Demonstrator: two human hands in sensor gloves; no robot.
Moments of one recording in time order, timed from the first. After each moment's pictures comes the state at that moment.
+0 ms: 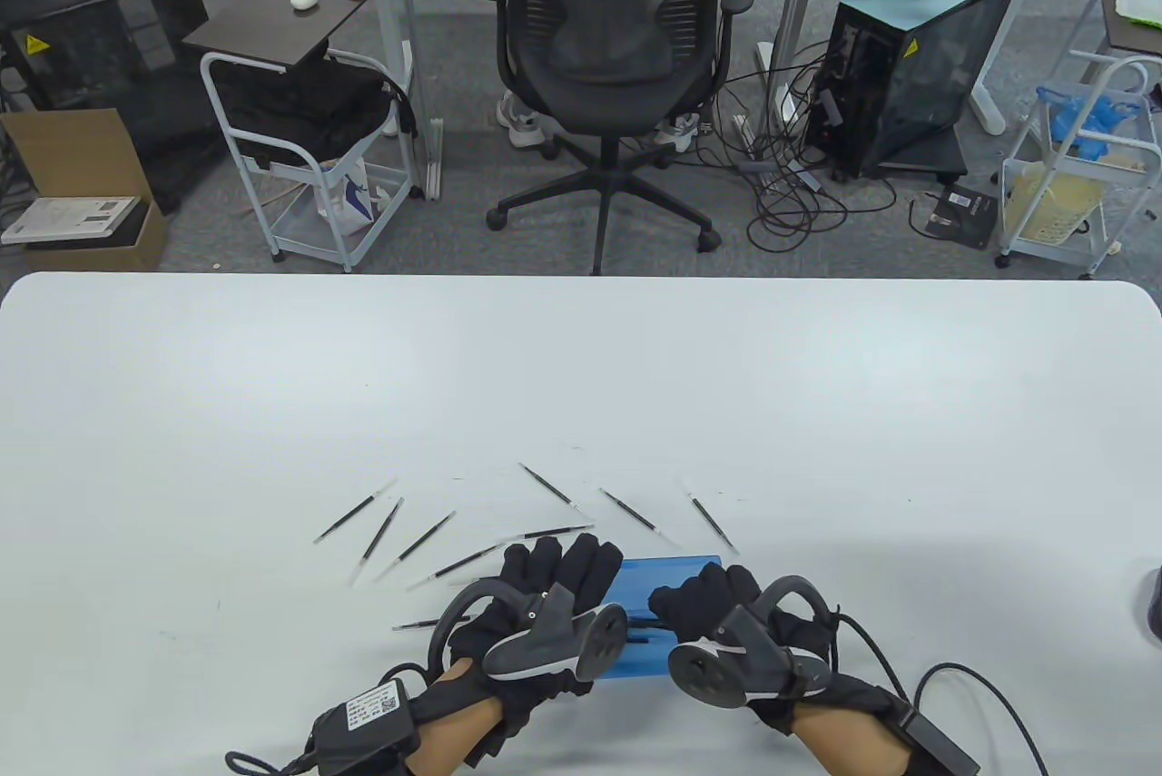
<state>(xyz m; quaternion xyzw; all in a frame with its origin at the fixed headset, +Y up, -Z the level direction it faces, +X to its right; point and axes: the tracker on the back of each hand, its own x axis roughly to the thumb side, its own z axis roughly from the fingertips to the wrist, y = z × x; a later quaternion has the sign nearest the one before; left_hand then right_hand) -0.051 -0.738 -0.279 -0.11 -0.24 -0.11 0.96 0.119 -0.730 -0.270 -0.38 0.05 -0.92 0.09</state>
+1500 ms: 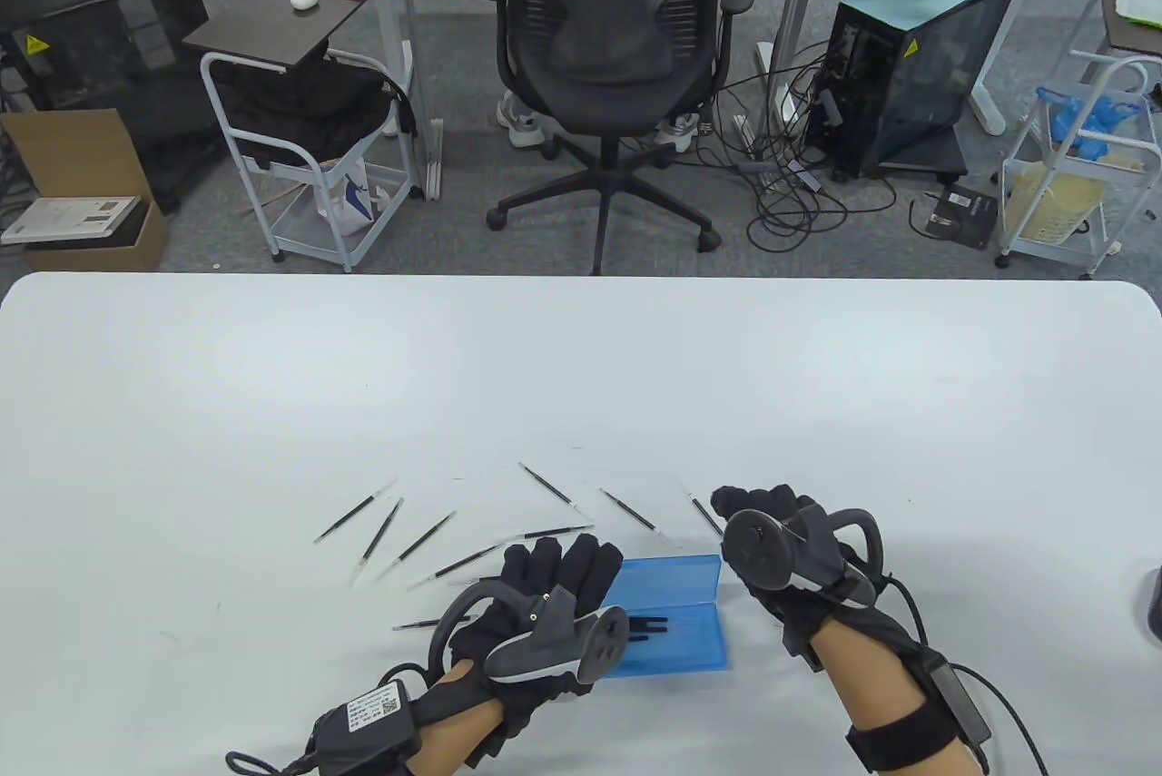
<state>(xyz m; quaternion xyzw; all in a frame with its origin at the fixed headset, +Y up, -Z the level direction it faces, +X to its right) -0.050 -0.737 -0.279 -0.11 -0.24 -0.12 0.96 0.174 -0.697 -0.352 -0.17 0.02 -0.99 0.00</state>
